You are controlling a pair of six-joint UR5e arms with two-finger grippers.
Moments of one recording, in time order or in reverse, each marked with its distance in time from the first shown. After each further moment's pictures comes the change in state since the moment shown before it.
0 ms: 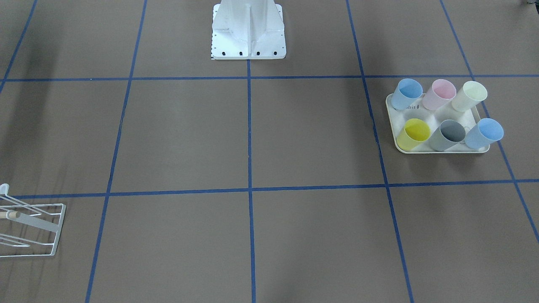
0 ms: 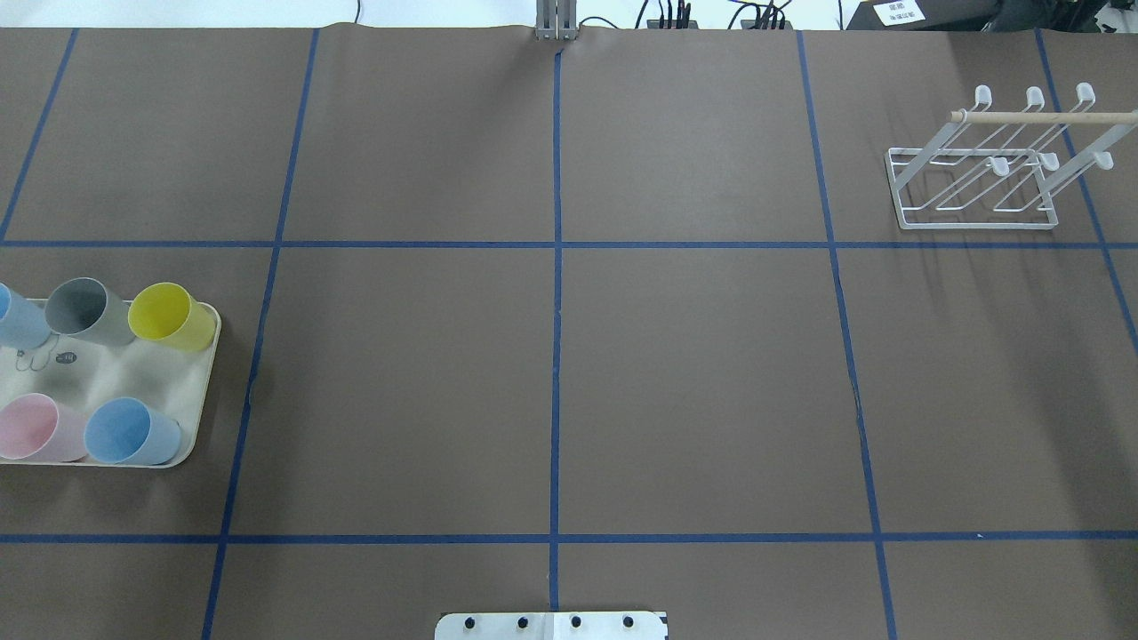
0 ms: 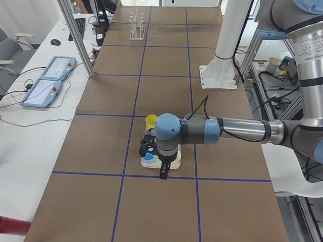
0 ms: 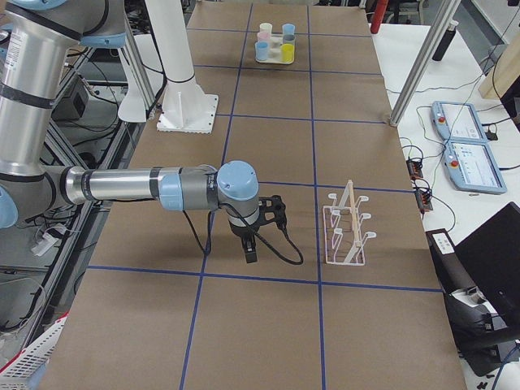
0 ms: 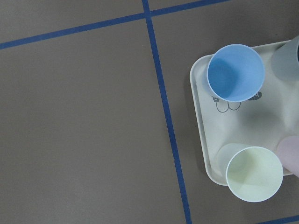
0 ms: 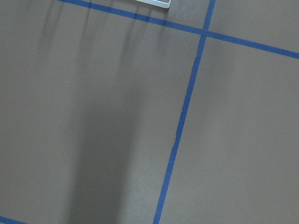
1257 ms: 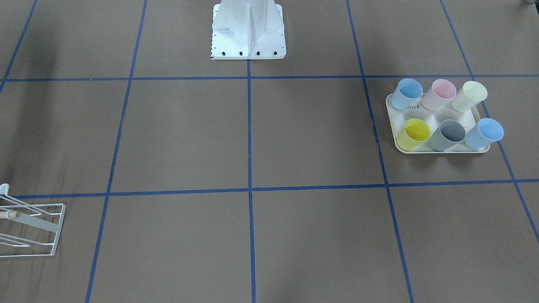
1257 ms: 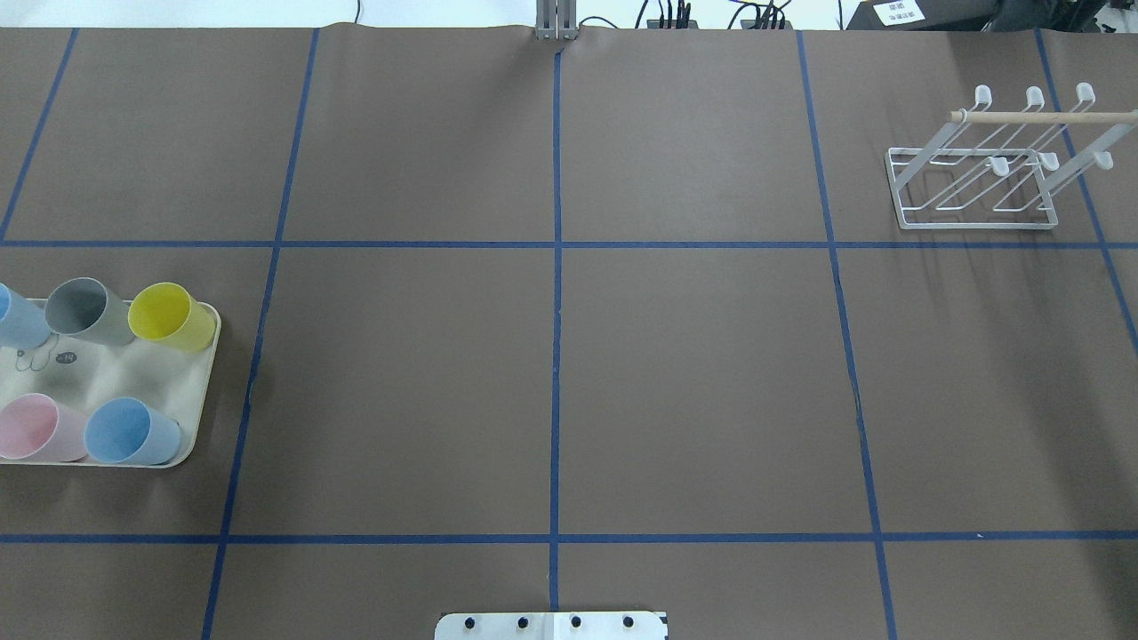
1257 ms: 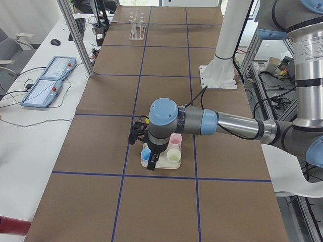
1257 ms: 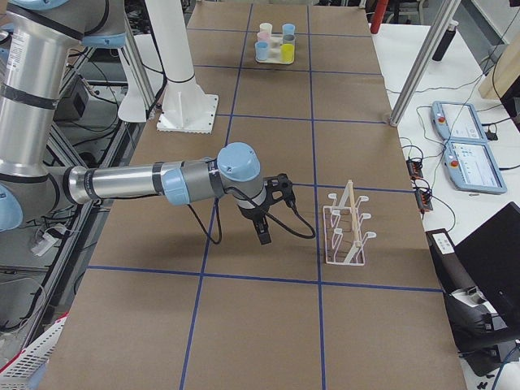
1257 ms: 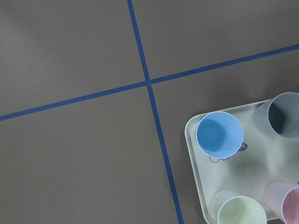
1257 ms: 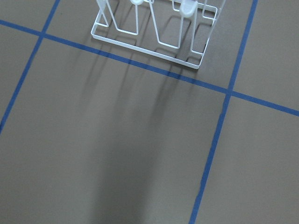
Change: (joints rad) left arm -0.078 -0.127 -0.015 -0.016 -0.012 -0.010; right arm -0.041 0.035 0.077 0.133 0.045 0.156
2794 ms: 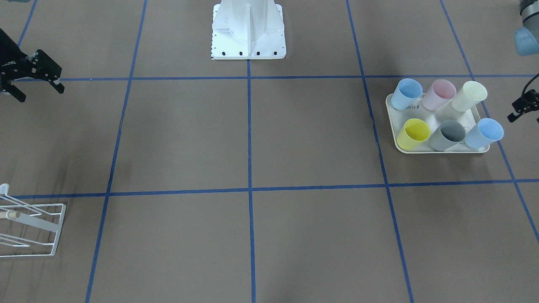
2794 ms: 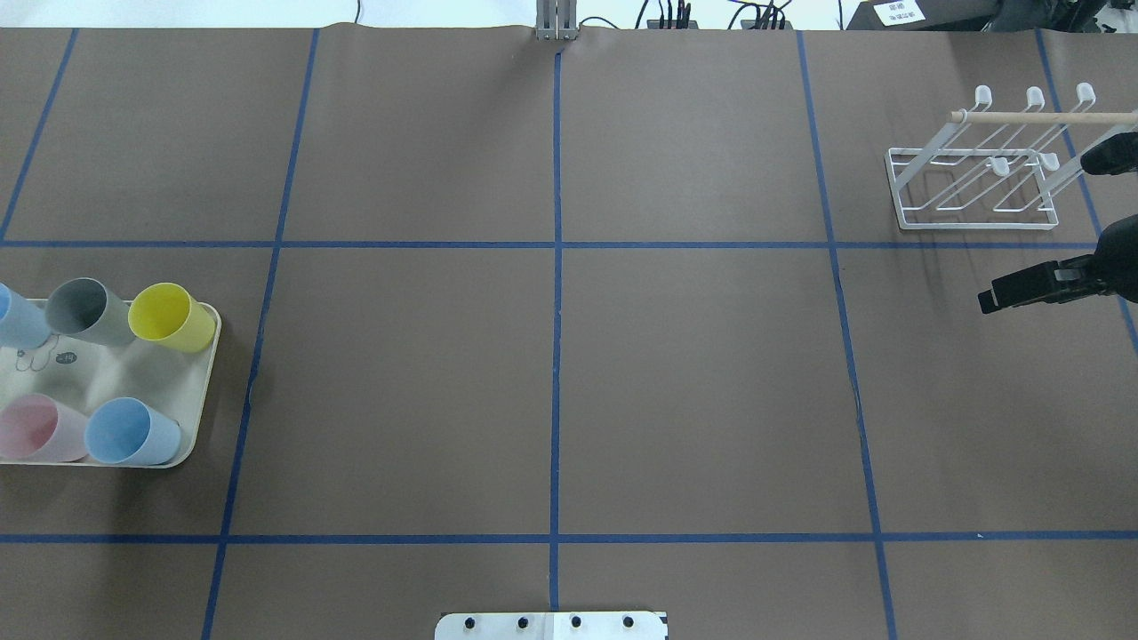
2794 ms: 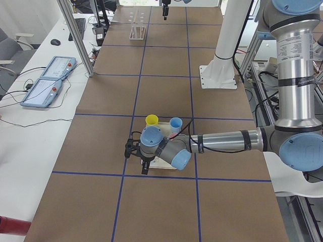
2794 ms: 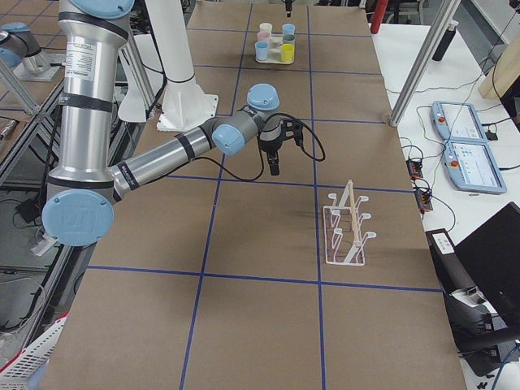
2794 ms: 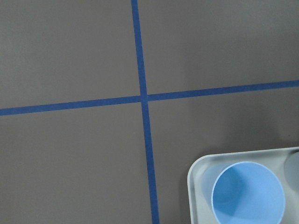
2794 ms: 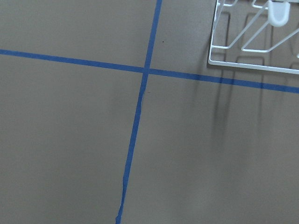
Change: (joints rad) left arm 0.360 -0.004 0.392 -0.764 0.029 -0.693; right arm -0.483 0.182 0.092 0.089 -0.192 0.700
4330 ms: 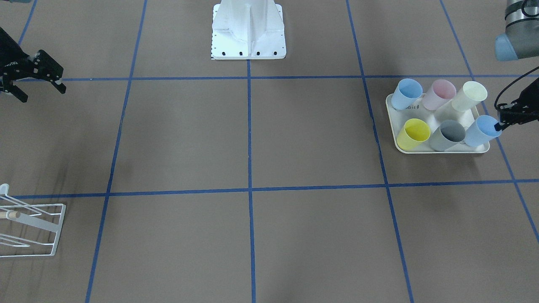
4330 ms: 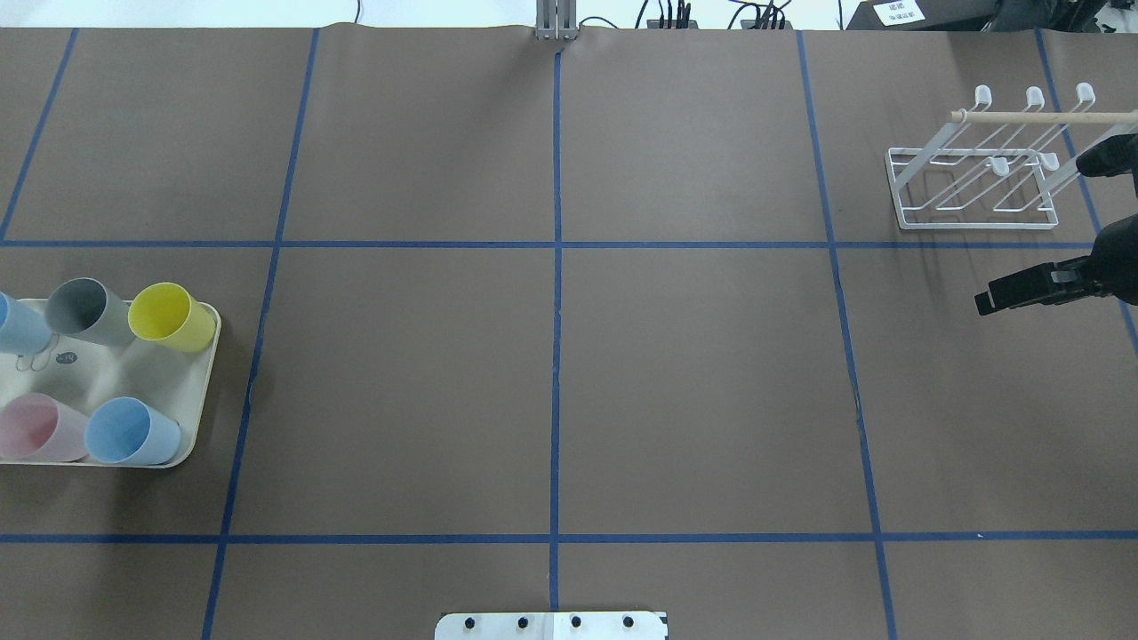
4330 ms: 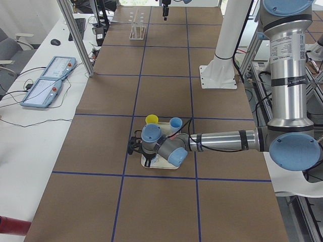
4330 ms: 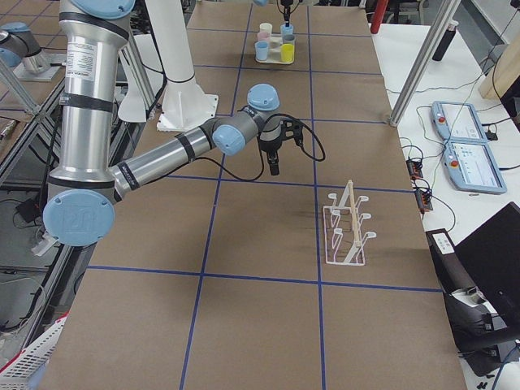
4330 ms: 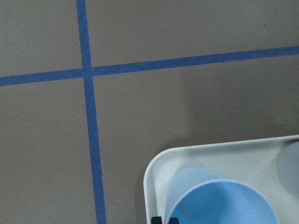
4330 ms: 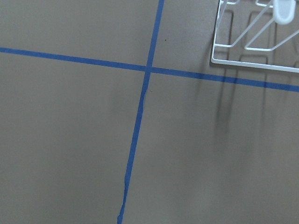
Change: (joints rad) left arm 0.095 -0.015 0.014 -0.013 0.023 -0.022; right arm -0.004 0.006 -0.003 0.003 0.003 0.001
